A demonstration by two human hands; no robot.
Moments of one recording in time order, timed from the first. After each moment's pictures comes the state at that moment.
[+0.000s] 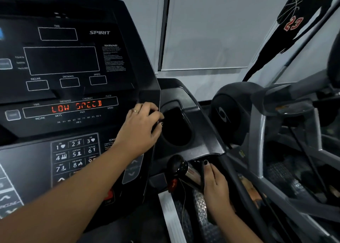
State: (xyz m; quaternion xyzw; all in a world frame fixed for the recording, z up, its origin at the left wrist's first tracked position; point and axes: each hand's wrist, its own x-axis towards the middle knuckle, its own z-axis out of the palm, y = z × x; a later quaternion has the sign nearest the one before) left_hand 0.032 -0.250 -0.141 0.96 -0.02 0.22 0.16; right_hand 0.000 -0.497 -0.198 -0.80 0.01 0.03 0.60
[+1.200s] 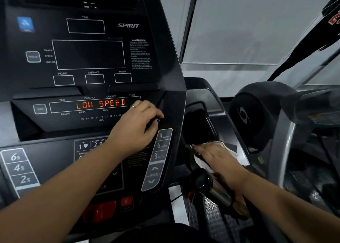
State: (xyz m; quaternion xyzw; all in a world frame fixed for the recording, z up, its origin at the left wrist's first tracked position) left_hand 0.015 -0.188 -0.128 0.95 0.01 0.18 0.25; right_hand 0.122 -0.475 -0.206 -0.84 -0.54 0.05 0.06
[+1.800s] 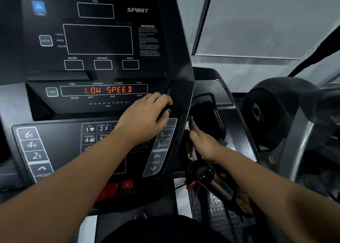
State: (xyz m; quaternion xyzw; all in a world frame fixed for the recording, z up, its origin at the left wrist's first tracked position) left_hand 0.017 -0.205 -0.129 0.98 0.04 0.16 0.14; right_hand 0.124 -0.398 -0.193 -0.87 -0.26 0.33 0.25
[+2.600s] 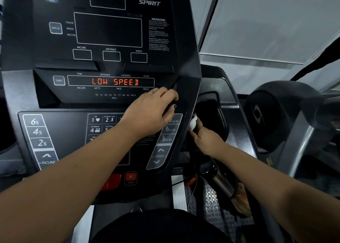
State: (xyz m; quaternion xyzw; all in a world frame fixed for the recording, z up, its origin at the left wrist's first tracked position) left_hand 0.017 -0.202 -0.134 0.98 0.03 0.16 0.14; right_hand 0.125 -0.396 -0.191 -0.90 -0.34 0.24 0.14
